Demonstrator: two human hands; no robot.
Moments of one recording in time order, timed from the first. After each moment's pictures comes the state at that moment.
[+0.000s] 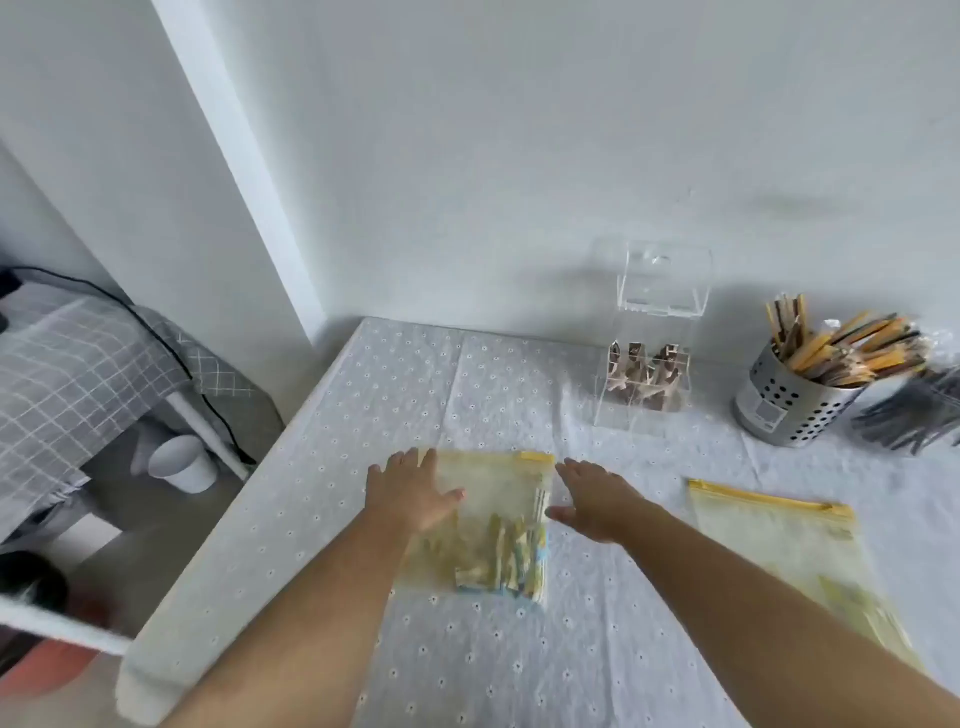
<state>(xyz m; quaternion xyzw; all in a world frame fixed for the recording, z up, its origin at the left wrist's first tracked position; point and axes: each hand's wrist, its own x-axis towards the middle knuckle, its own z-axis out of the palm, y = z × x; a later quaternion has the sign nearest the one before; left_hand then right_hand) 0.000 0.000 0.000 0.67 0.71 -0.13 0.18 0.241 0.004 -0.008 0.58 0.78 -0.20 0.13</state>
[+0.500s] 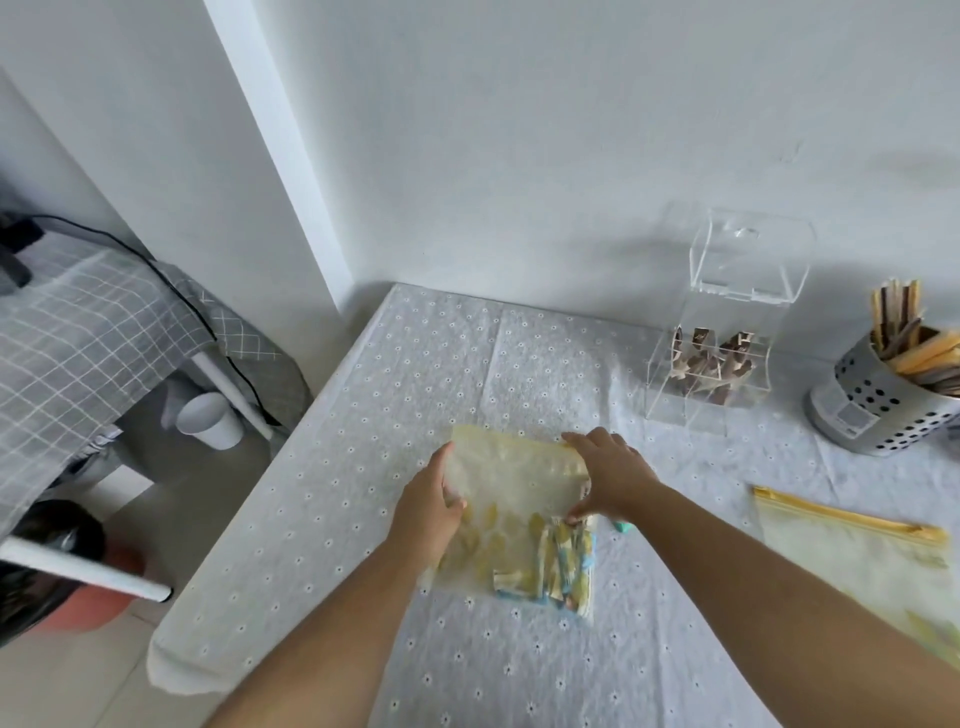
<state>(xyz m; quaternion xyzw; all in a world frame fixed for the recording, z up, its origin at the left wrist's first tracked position) -0.028 -0.013 -0.053 0.57 0.73 0.19 0.33 0.205 0.051 -0.034 0.60 0.77 -0.22 0.07</state>
